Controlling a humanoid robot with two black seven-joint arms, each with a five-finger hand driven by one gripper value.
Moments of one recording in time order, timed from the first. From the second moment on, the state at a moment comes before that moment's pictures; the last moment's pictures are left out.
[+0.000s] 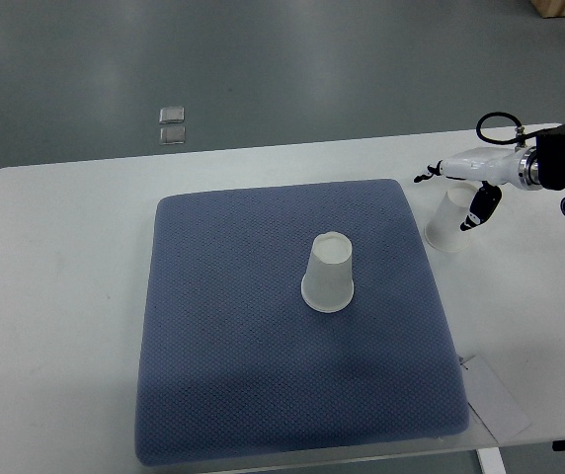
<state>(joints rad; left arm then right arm) -0.01 0.00 -0.05 -0.20 0.05 0.10 -0.05 1.05 -0.59 0.15 0.87 -1.61 0.23 0.22</state>
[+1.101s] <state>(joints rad) -0.01 0.00 -0.05 -0.20 0.05 0.10 -0.05 1.07 -0.58 0.10 0.81 -1.61 0.17 0.24</state>
